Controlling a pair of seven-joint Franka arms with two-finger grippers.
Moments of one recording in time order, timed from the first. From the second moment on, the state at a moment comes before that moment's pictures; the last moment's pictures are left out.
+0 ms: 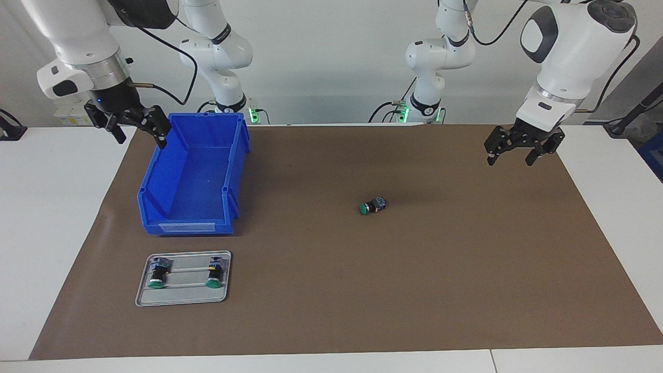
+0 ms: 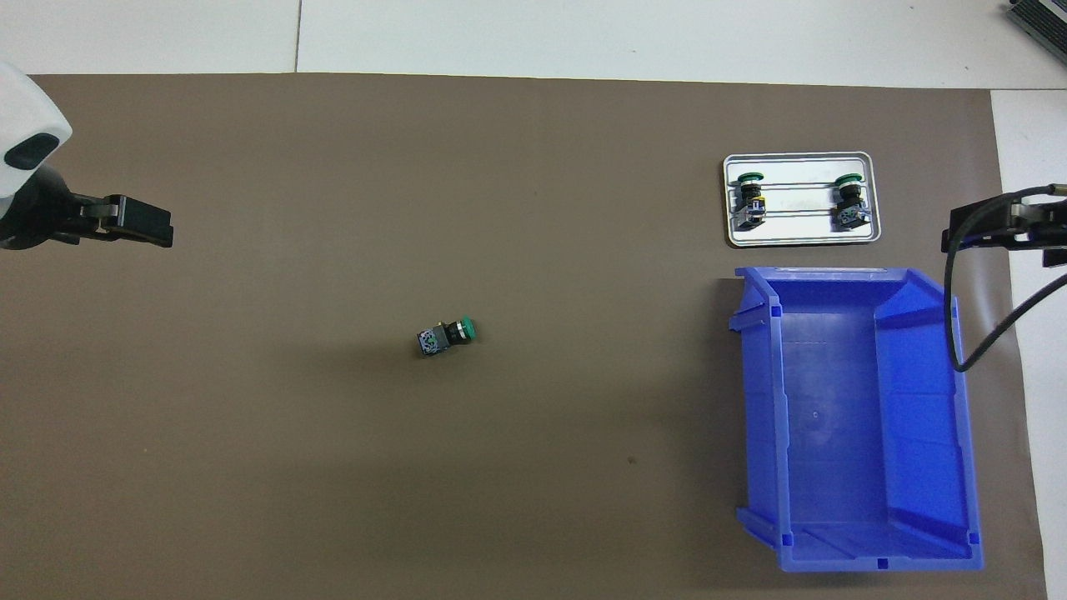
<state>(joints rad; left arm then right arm) 0.01 0.05 -0.09 -1.59 0.00 1.70 0.02 0.03 0.02 -0.05 -1.51 -0.03 1.58 0.14</state>
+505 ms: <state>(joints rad) 0.00 0.05 -0.11 -1.59 0.00 1.69 0.01 0.03 0.03 -0.05 -1.50 -0.03 1.52 0.04</state>
